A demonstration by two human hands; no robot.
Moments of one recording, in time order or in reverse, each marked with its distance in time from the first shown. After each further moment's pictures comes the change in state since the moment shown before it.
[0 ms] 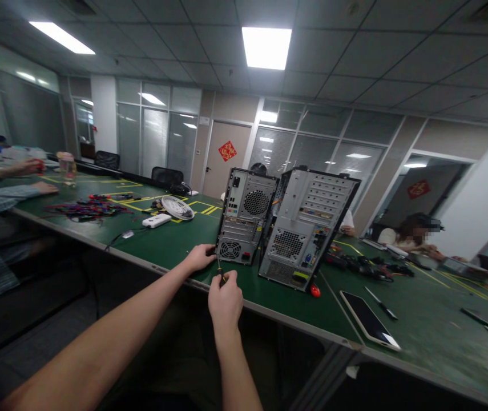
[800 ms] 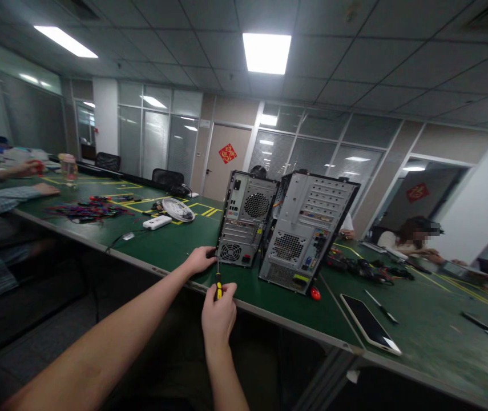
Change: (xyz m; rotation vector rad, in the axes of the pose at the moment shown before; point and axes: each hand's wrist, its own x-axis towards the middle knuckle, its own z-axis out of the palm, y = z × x) left_hand -0.002 0.004 -0.001 -0.010 0.005 -0.002; right_hand -0.021 0.011 0.037 0.402 0.163 0.043
